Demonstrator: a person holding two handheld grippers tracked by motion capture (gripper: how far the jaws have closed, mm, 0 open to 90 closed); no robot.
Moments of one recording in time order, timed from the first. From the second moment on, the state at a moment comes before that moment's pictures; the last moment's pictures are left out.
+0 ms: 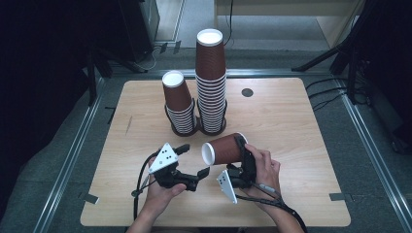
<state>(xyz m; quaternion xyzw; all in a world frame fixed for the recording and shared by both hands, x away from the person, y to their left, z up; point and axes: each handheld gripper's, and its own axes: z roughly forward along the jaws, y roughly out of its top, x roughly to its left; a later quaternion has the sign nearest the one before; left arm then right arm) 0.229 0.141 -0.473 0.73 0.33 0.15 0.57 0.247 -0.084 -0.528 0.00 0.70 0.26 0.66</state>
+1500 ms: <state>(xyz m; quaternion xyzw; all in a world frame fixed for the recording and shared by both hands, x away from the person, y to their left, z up) 0.227 0.130 -0.475 0.75 0.32 0.13 0.57 0.231 -0.060 -0.532 -0.04 0.70 0.28 0.66</state>
